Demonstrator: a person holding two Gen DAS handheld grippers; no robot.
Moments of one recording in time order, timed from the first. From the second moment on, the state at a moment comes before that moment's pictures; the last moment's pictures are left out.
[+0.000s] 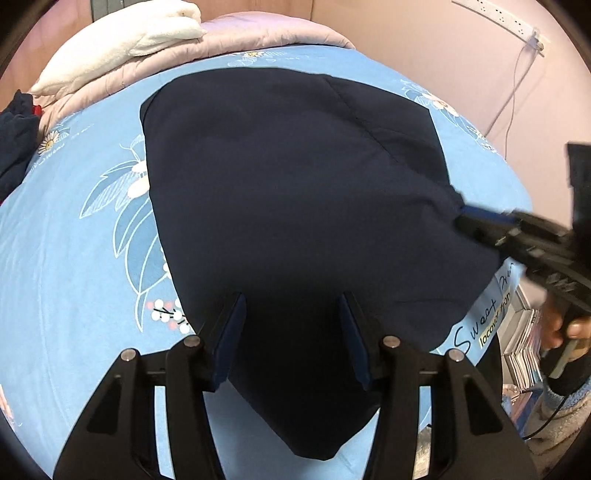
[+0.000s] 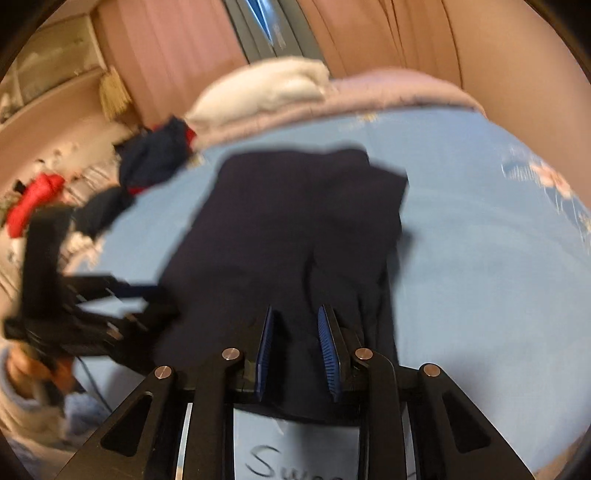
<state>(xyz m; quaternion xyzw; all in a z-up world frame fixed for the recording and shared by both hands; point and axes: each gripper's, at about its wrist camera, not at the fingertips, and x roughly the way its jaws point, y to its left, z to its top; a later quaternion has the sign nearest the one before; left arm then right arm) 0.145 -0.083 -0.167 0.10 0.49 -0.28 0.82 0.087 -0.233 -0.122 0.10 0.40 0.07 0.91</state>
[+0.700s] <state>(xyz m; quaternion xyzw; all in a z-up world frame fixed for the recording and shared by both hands) 0.121 -0.053 -0.166 0.04 0.48 -0.28 0.83 0.041 -0.243 -0.094 0.16 0.32 0.09 0.93</state>
